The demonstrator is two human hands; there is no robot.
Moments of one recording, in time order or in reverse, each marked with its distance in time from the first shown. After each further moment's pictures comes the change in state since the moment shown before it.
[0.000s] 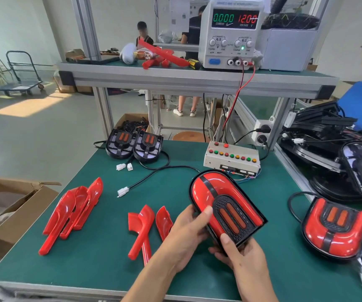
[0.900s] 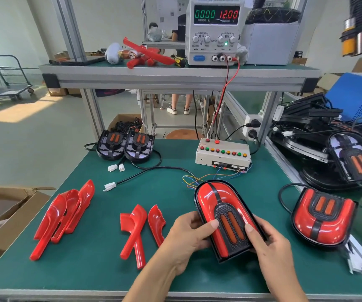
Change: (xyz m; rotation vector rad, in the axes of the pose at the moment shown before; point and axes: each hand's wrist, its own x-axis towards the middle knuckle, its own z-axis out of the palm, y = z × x) left_hand -0.002 -0.014 0.011 0.208 0.070 -0.167; right_hand 0.014 -0.021 -0.062 -0.228 0.092 -0.182
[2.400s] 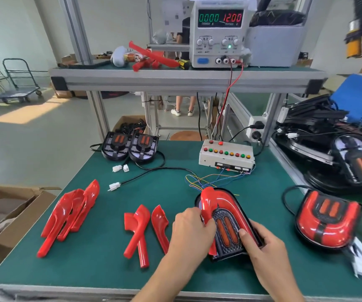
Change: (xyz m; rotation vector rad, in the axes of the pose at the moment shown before) left_hand -0.012 0.028 0.019 0.967 0.389 0.213; right_hand -0.001 0.010 0.007 -0.198 -0.024 -0.005
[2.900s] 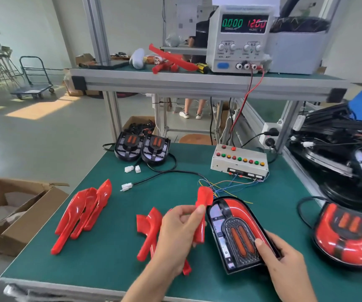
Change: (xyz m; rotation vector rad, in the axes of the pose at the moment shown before) left_hand 0.000 -0.035 -0.032 -0.881 0.036 -0.195; right_hand -0.002 -0.012 -0.001 -0.065 0.024 0.008
